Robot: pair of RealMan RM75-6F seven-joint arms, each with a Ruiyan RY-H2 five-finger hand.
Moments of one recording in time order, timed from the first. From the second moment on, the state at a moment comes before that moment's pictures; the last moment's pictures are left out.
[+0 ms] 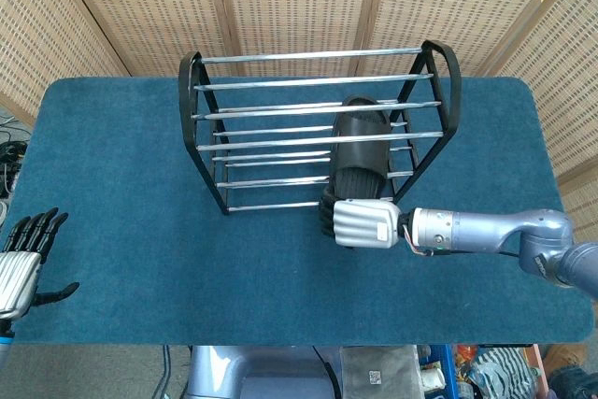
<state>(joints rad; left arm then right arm) -0.11 -1.08 -0.01 -1.66 1.51 1.41 0.02 1.17 -1.07 -0.07 -1.26 -2.28 1.07 -0.06</state>
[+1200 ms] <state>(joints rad) -0.13 -1.08 -0.01 -1.64 1.47 1.36 -0.01 1.23 -1.10 -0.03 -1.23 -2.07 0.90 -0.20</state>
